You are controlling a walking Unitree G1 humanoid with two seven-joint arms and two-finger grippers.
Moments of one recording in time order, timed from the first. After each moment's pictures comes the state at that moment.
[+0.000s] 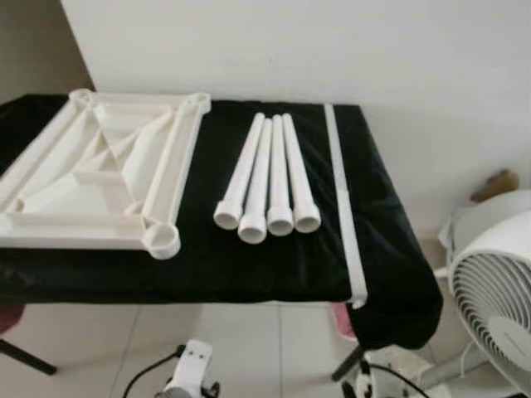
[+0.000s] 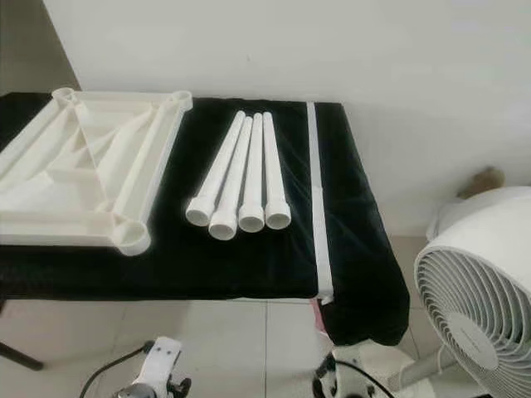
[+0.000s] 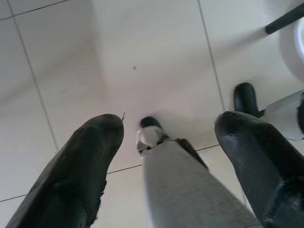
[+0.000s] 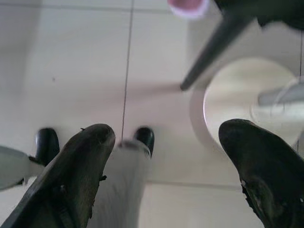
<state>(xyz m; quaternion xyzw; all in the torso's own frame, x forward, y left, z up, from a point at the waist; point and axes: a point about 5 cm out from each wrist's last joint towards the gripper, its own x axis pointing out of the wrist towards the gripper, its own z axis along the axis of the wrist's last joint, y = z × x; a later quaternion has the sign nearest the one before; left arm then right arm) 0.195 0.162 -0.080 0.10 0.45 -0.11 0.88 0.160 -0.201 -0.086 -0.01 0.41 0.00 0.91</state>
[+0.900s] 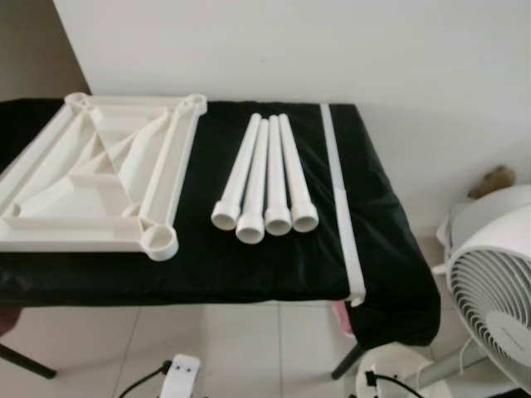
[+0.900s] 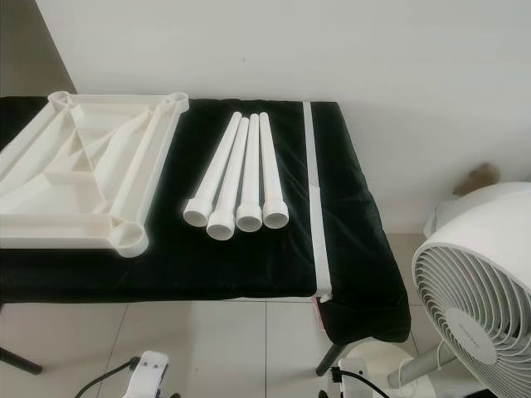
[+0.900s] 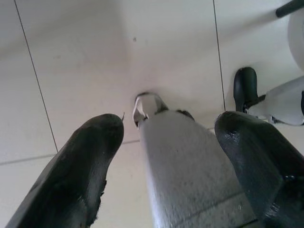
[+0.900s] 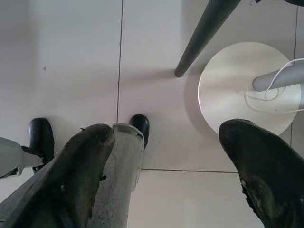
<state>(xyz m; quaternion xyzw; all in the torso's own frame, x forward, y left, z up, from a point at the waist) 0.170 0.176 -0.091 0.06 0.49 -0.07 0.87 0.153 -0.202 -0.090 -0.02 0.43 -0.01 0.90</state>
